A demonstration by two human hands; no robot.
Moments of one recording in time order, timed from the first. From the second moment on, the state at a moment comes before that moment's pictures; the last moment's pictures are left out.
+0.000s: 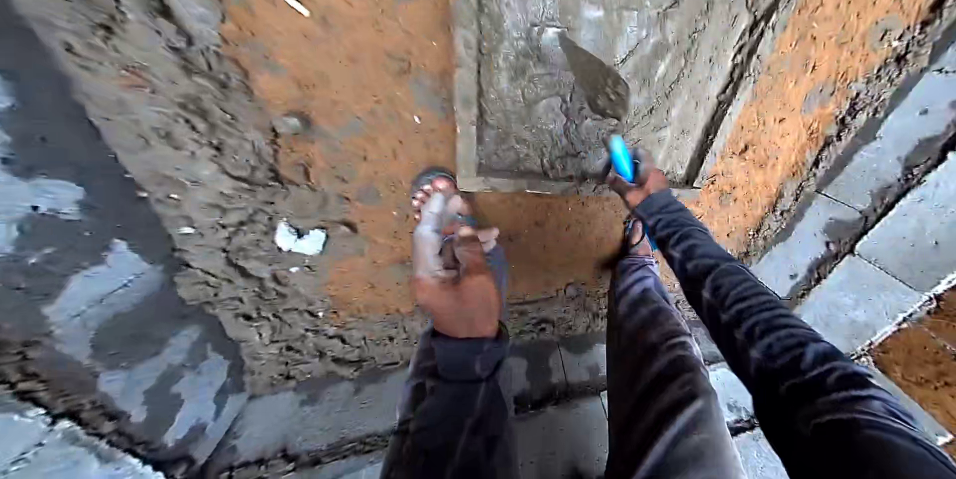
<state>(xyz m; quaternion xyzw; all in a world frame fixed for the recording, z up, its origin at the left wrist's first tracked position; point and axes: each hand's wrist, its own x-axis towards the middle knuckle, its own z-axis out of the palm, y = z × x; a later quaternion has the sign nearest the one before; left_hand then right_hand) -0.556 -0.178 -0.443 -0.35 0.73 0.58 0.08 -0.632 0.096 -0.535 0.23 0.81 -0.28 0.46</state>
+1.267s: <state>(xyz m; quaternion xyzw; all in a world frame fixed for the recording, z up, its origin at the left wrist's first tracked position) -0.536 -0.126 -0.448 -0.33 0.76 0.54 0.16 -0.543 0.002 -0.544 0.32 0.84 -0.23 0.36</state>
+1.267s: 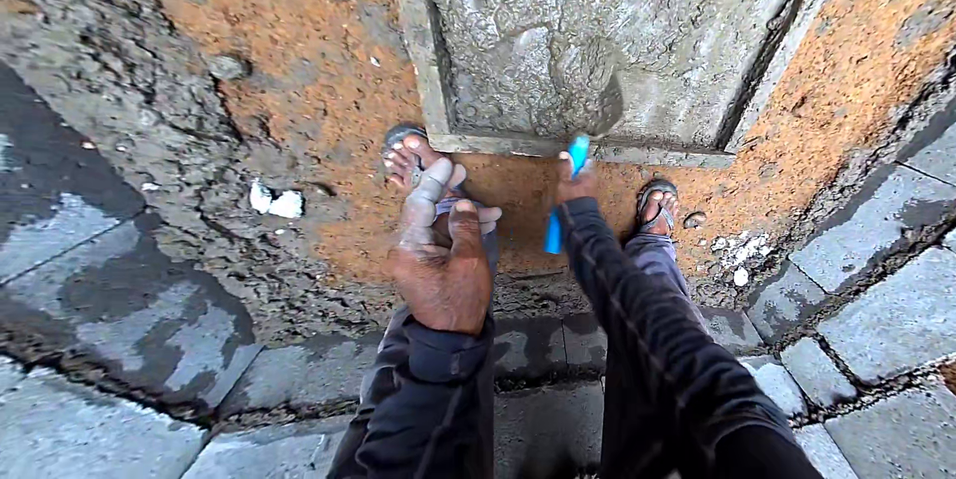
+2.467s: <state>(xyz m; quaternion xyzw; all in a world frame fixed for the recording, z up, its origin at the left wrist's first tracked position) -0.525 -0.131 -0.451 -0.38 0.72 0.57 0.08 -0.567 -0.007 -0.500 0.06 0.72 -0.12 0.68</state>
